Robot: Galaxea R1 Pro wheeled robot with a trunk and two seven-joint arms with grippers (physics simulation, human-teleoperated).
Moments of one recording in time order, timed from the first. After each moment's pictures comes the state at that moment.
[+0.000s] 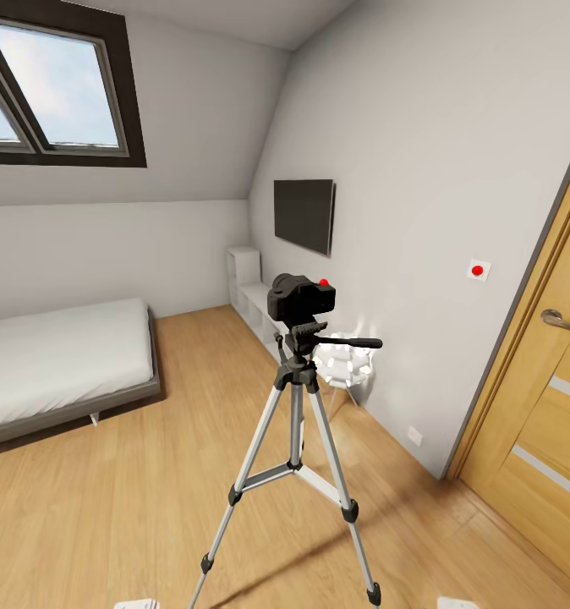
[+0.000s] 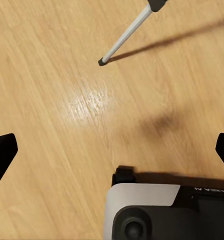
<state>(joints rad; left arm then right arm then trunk) -0.46 0.11 -1.13 0.05 1.21 -0.03 -0.11 -0.48 -0.12 0.09 0.05 -0.20 -0.03 0.08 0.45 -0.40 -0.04</state>
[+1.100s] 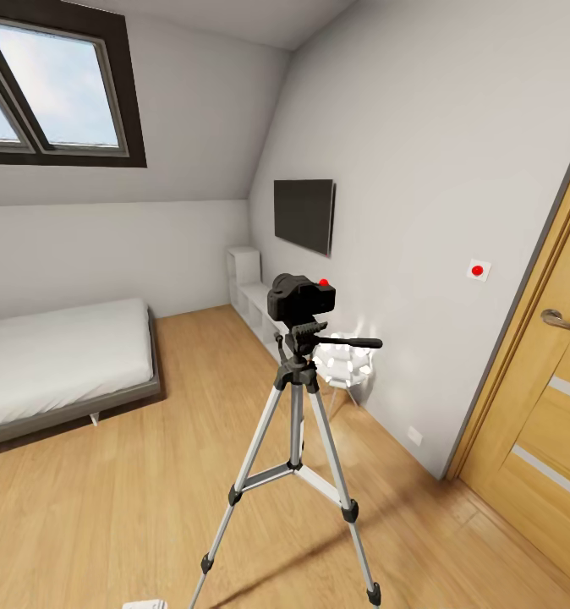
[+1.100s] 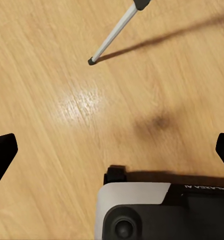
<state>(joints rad) -0.45 0.09 -1.13 0.04 1.21 -0.03 -0.11 -0.38 -0.08 0.09 0.05 -0.20 -0.03 0.08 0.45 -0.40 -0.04</state>
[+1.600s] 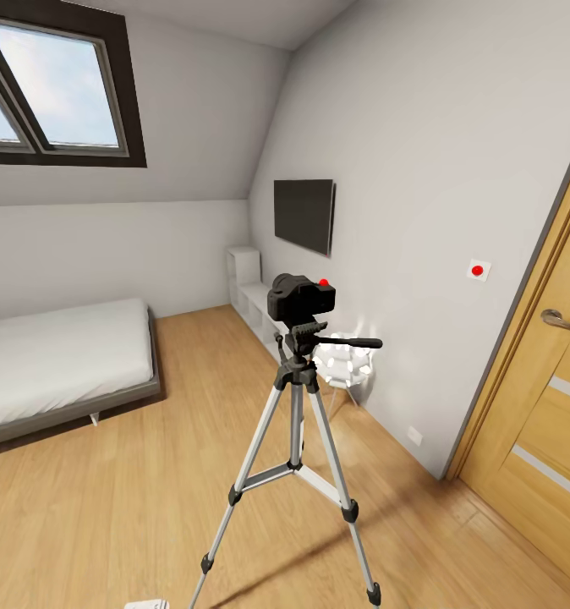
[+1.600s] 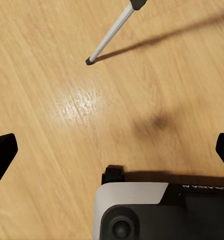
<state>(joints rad) -0.45 0.08 -1.13 0.04 1.21 -0.03 -0.11 -0.37 -0.07 0.09 0.05 -0.20 -0.03 0.08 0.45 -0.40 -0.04</state>
